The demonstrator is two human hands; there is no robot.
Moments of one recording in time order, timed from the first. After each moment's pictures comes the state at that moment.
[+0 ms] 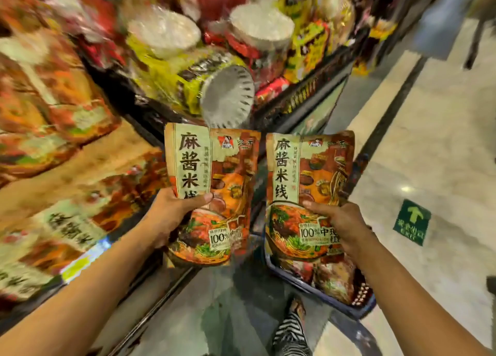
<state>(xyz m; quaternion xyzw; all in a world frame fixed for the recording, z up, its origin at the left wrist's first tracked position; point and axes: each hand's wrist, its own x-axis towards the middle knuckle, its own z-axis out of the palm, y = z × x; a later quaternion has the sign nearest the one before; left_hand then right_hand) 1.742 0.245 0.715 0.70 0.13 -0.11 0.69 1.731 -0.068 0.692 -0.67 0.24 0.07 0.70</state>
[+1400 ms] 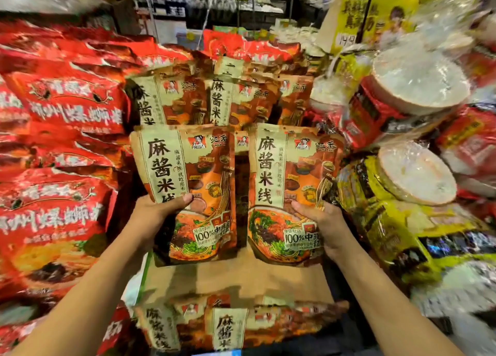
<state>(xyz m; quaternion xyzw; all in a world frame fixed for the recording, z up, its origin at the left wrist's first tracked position) 1.767 0.616 0.765 0.56 0.37 0.26 0.70 1.978 0.367 0.771 -0.64 -0.16 0.32 0.68</state>
